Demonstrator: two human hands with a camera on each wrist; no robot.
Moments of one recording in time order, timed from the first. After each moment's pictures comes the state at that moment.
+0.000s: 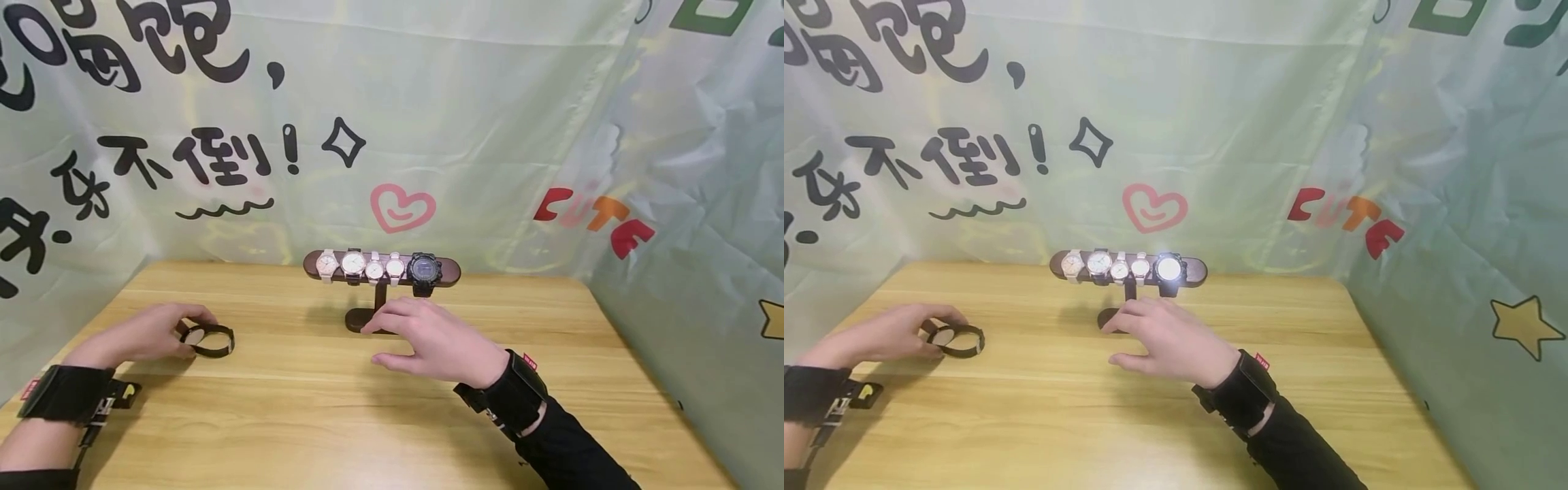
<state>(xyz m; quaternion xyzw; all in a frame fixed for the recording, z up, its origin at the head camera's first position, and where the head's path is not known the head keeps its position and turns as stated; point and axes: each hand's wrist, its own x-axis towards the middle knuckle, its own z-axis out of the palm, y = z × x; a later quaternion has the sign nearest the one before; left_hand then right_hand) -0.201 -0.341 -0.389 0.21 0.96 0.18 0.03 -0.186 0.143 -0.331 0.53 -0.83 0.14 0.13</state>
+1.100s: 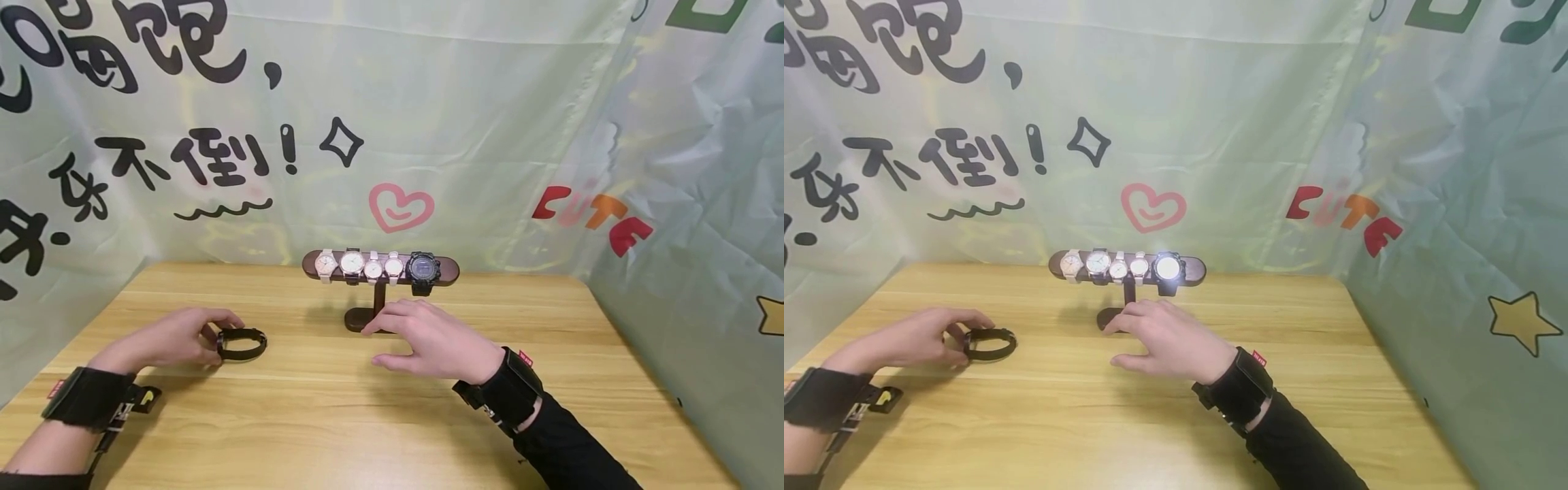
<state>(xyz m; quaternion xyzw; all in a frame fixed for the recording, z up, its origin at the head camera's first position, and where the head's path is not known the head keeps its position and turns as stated) -0.198 -0.305 -0.387 0.24 0.94 0.24 0.09 -0.190 0.144 -0.337 0.50 -0.85 0.13 0.09</state>
